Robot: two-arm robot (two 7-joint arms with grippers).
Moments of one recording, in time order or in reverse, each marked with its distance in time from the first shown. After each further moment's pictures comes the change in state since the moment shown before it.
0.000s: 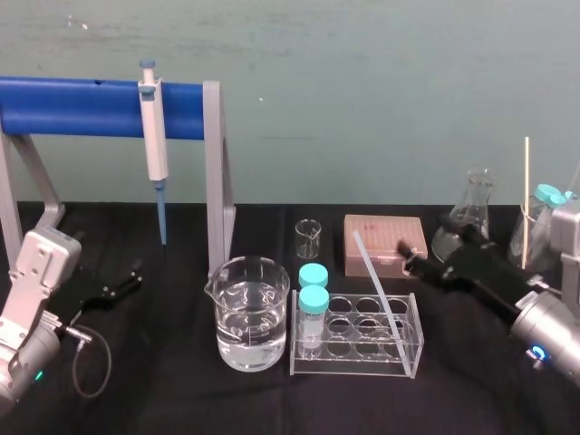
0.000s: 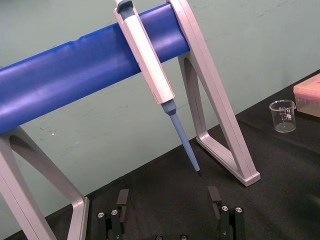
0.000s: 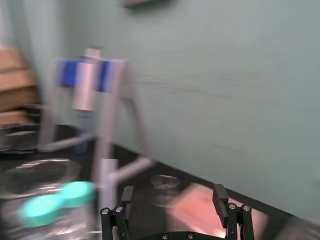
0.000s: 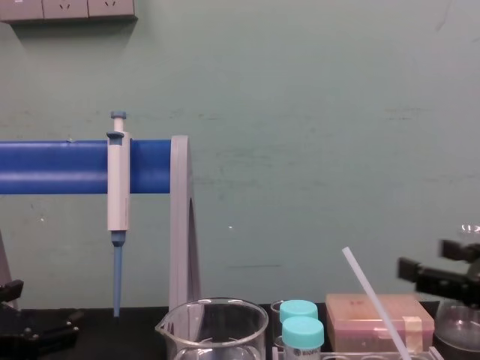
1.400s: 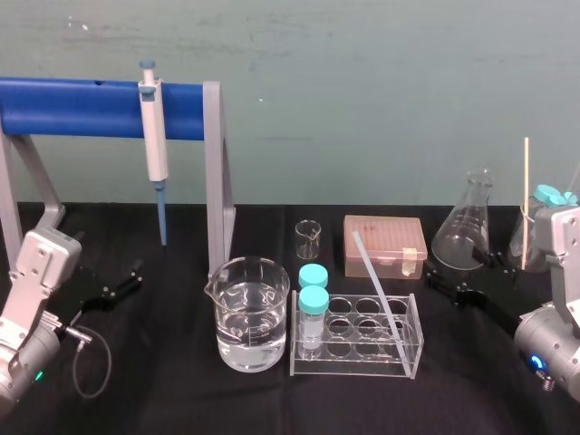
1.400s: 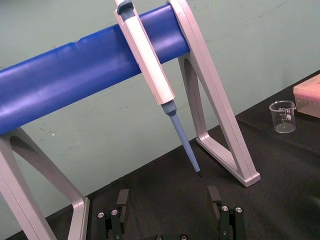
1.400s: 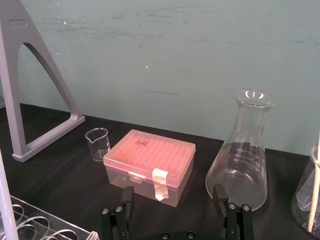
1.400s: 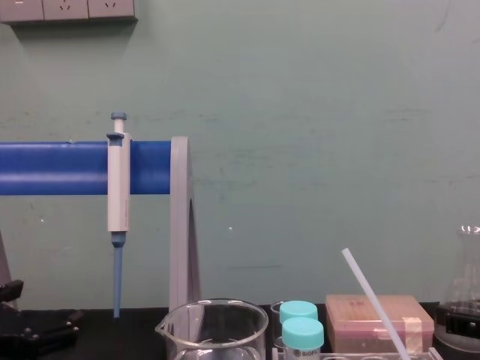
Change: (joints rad) left arm 0.000 0.000 0.000 0.000 0.000 0.000 0.000; right arm -0.049 -0.044 0.048 -0.047 -0.087 0.255 -0.277
